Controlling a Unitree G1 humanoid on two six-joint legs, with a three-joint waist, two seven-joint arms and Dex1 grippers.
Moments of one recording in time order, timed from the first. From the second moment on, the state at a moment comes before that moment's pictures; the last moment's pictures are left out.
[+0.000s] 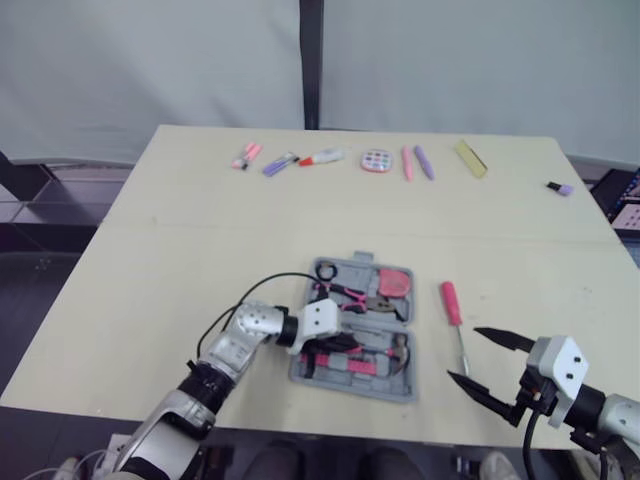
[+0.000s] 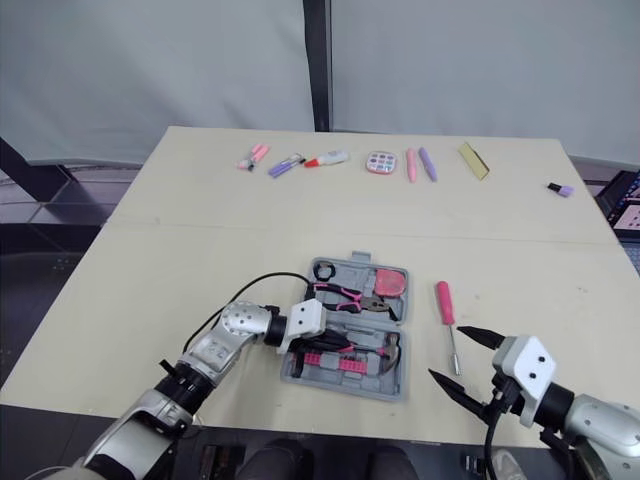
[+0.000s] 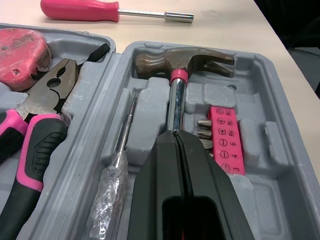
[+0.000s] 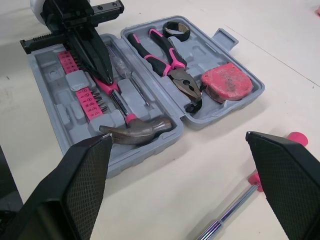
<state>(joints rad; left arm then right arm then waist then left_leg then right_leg) -0.47 0.29 -0.44 0.42 -0.01 -0.05 -1.03 0.49 -0.69 -0.36 -0.45 0.40 0.09 0.92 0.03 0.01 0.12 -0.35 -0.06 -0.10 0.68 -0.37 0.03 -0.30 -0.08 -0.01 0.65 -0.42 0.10</state>
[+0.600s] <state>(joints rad) -0.43 0.28 -0.39 0.42 -0.05 -0.04 -1.04 0.48 -0.69 -0.36 -0.47 0.40 0.11 0.91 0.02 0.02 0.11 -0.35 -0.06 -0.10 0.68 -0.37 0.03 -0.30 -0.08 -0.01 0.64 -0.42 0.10</state>
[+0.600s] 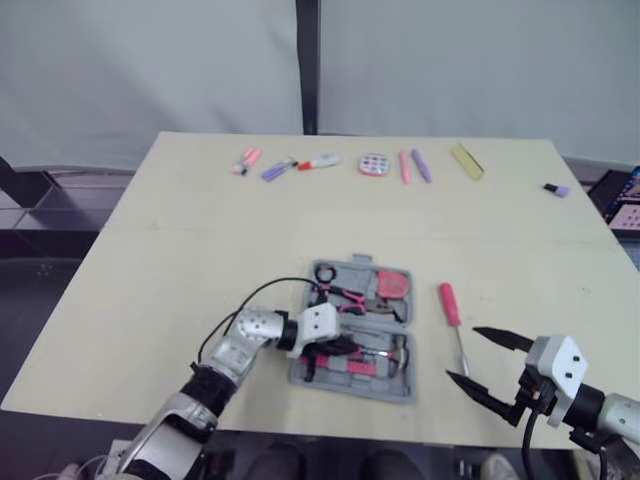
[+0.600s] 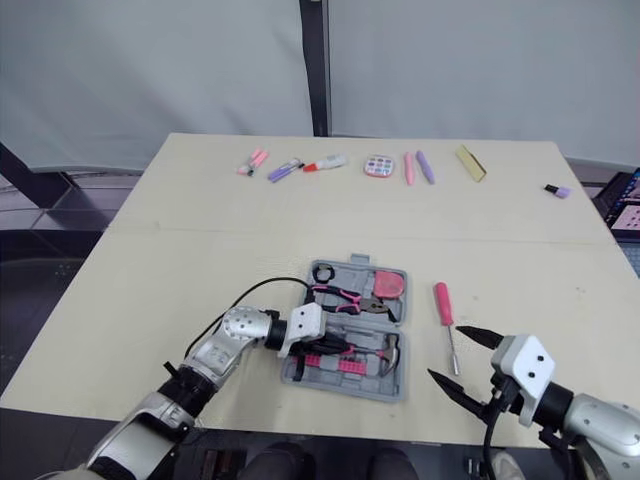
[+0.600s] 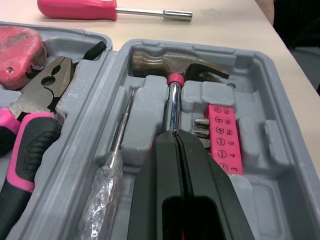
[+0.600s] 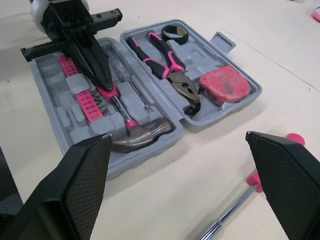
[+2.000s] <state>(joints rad) 0.08 0.63 0.13 -0.30 -0.45 0.11 -1.08 0.53 -0.55 -0.34 -0.64 0.40 0.27 0.69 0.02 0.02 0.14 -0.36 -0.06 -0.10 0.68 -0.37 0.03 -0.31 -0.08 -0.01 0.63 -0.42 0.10</state>
